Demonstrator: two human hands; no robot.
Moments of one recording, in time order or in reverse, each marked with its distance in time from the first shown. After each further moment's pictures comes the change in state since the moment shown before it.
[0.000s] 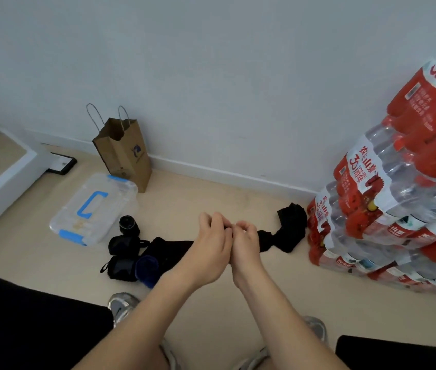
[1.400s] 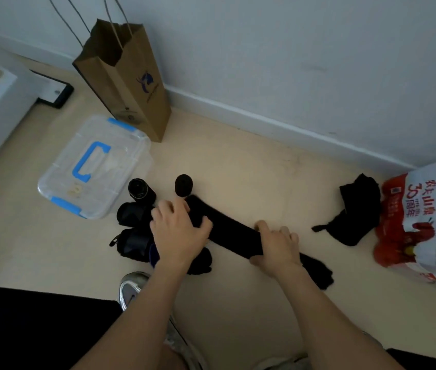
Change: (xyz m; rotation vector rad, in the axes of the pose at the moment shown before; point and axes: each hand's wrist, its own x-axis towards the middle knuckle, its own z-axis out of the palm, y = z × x) left_hand 0.052 -0.203 0.018 0.466 0.302 -0.603; right_hand 0.172 0.117 -0.036 -1.919 -0.325 -0.197
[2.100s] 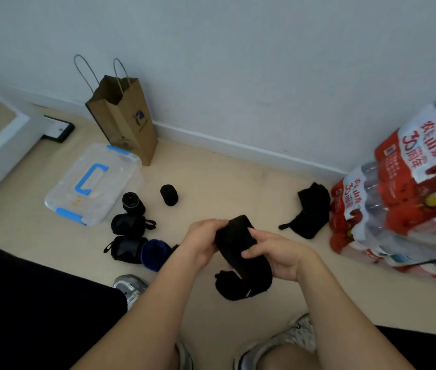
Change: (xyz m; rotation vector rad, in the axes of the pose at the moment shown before) left_hand -0.066 0.089 -0.048 -1.260 -0.719 -0.568; right_hand -0.112 0.042 -0.084 1.517 -0.616 -0.179
